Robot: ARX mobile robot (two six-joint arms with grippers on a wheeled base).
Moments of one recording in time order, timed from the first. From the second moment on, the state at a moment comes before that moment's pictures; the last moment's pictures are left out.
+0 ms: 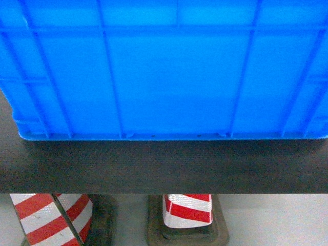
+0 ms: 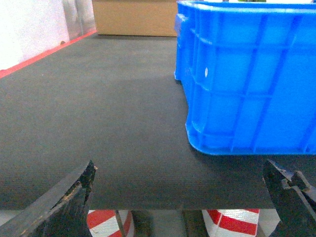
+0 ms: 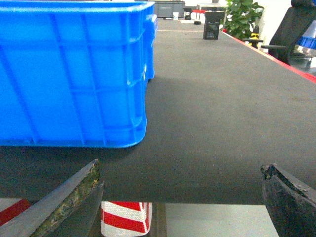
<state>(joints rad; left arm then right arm) 0.00 0.01 0.02 -0.01 0.00 0.00 0.00 0.00 0.01 0.00 0.00 0.00</state>
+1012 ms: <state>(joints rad) 0.00 0.01 0.02 0.00 0.00 0.00 0.00 0.00 0.01 -0.01 0.00 0.01</state>
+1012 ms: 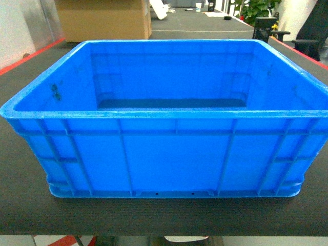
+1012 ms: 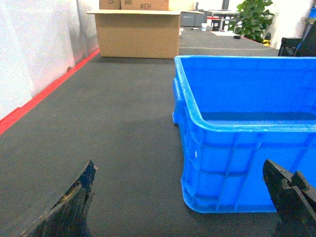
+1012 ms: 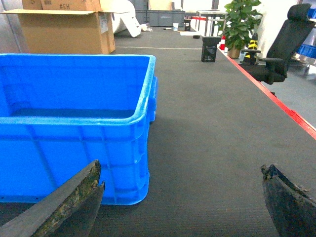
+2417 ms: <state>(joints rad) 0.00 0.01 0.02 0.00 0.00 0.00 0.00 0.00 0.01 -0.01 0.00 0.01</state>
